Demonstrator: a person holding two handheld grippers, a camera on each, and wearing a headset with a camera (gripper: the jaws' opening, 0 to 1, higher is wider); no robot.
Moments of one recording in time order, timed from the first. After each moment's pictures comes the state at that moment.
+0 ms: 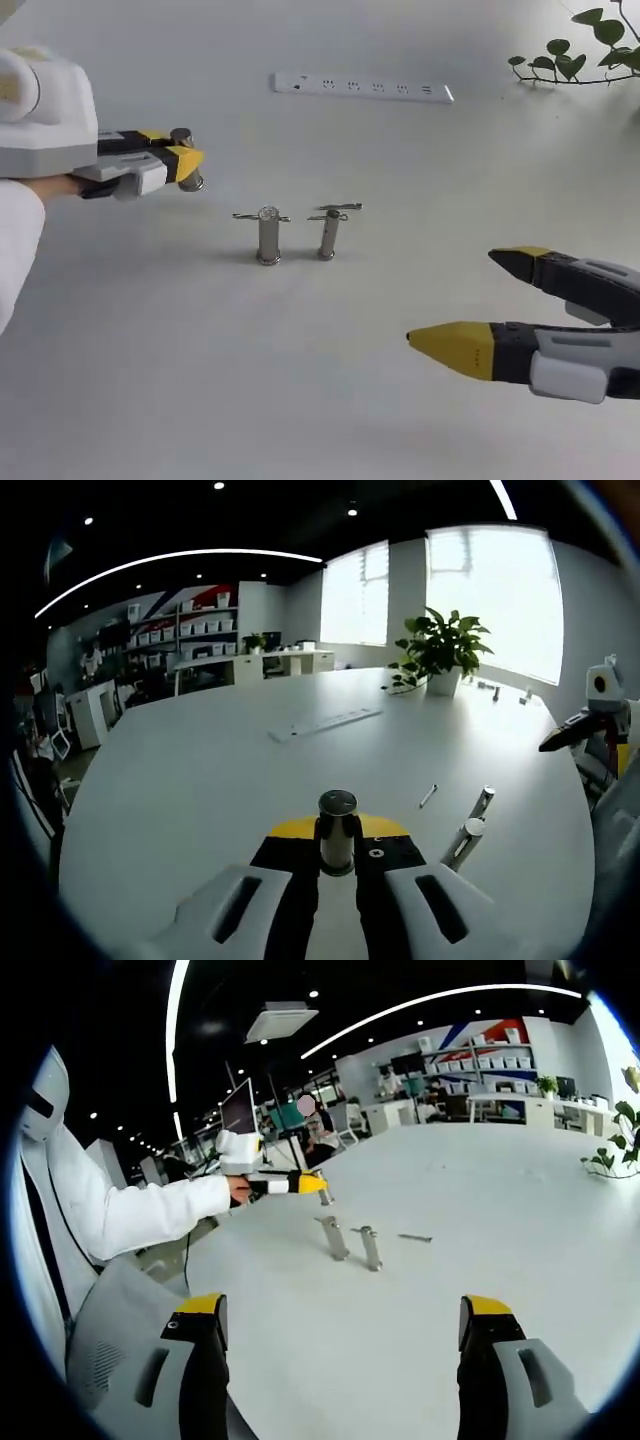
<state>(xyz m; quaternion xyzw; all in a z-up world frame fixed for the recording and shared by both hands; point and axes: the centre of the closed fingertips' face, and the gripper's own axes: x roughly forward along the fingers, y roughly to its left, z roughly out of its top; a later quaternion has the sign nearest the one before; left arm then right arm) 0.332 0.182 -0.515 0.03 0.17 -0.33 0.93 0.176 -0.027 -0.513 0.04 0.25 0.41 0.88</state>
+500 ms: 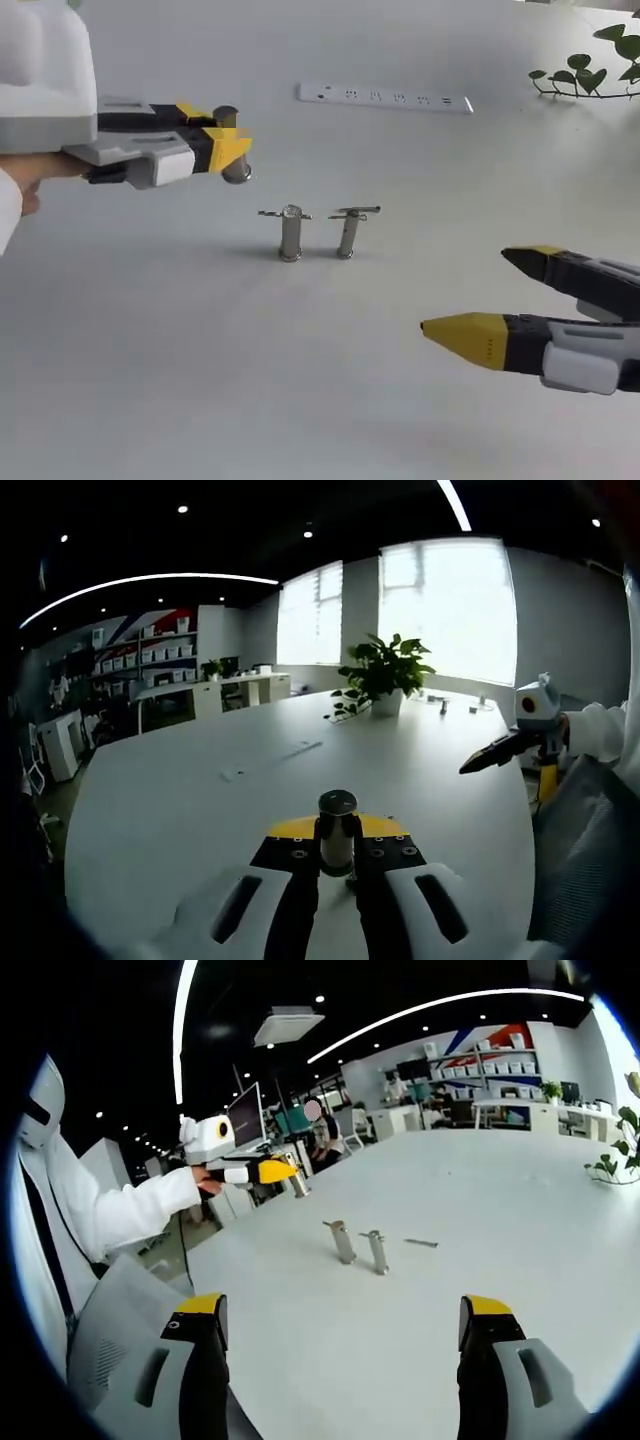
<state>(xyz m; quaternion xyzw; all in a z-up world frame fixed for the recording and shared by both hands) 0.249 0.133 -0.462 0.05 0.13 -0.43 0.89 0.170 -0.026 -0.510 0.03 0.25 0.41 0.88</state>
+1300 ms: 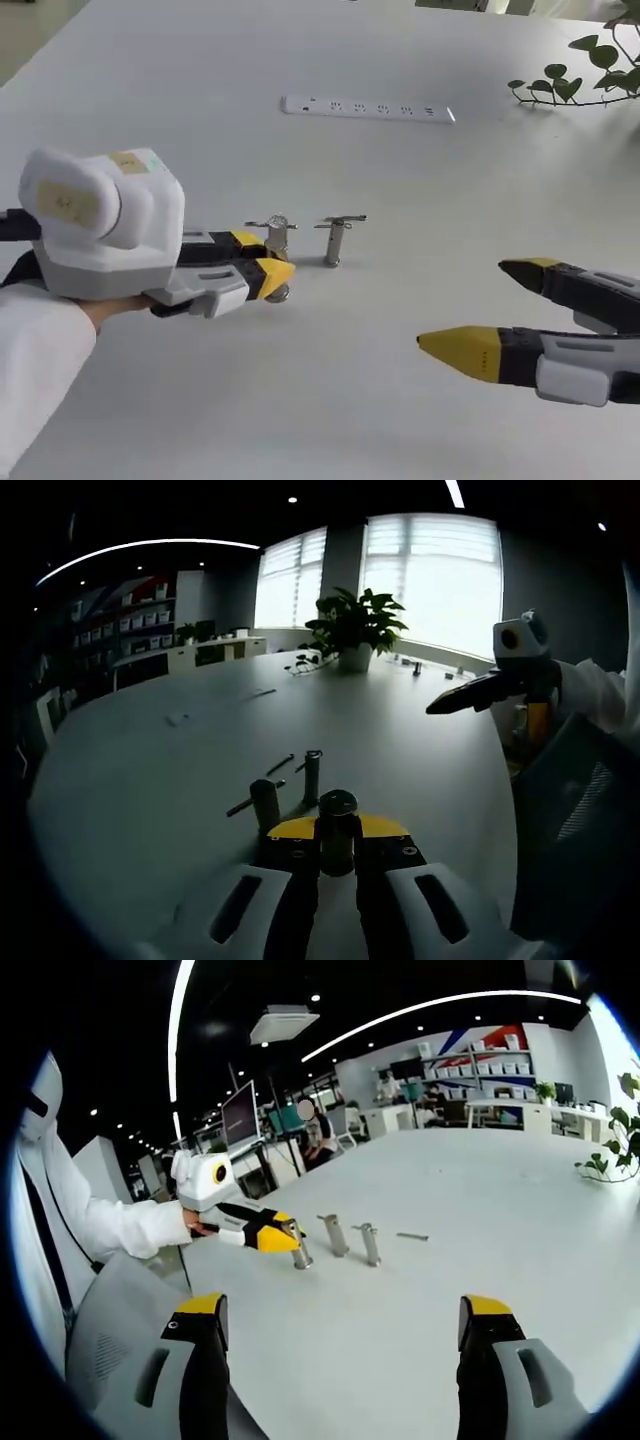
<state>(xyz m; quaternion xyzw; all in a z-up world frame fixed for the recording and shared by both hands) 0.221 0.090 -0.547 0.05 0.21 -0.45 0.87 0.164 -0.037 -0.511 0.02 0.25 0.40 0.88</state>
